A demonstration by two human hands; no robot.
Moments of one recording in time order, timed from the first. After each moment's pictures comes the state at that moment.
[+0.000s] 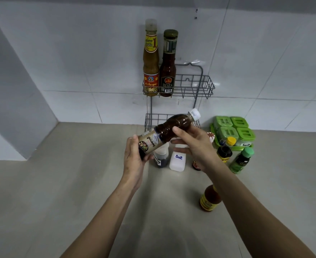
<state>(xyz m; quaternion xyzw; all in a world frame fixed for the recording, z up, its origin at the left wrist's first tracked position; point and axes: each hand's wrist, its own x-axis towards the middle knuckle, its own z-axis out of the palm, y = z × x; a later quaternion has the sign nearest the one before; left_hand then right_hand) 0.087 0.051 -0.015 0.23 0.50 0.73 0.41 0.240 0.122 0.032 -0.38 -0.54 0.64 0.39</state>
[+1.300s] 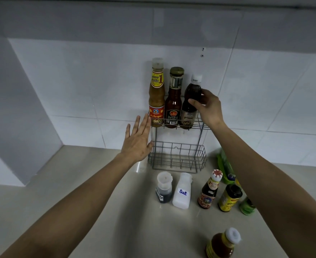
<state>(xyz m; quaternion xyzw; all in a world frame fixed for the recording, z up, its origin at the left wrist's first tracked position) -0.004 0.193 0.022 0.64 0.76 0.12 -0.04 0.203 0.324 0.112 -0.40 -0.72 0.31 0.48</state>
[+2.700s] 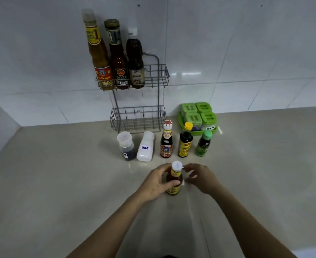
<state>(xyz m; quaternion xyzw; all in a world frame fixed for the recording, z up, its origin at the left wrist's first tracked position) 0.216 0.057 -0.094 0.62 0.56 0.31 0.46 0.418 0.128 -0.112 -0.55 -0.76 0.33 0.08</state>
